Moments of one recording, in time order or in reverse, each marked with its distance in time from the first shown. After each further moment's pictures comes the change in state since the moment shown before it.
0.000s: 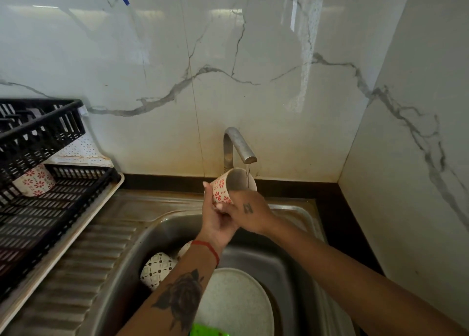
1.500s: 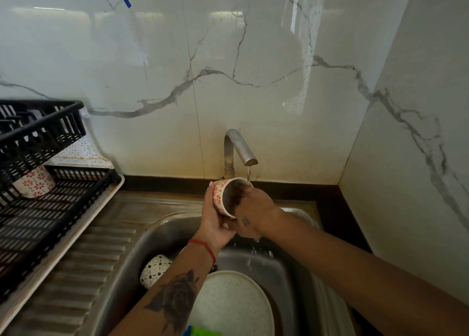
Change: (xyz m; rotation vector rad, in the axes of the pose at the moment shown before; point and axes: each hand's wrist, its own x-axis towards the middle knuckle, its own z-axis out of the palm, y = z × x) left_hand 0.002 0.003 -0.001 0.068 0.039 -0.040; right_hand 0.005 -0.014 -0.024 -0.943 -0.471 -0.145
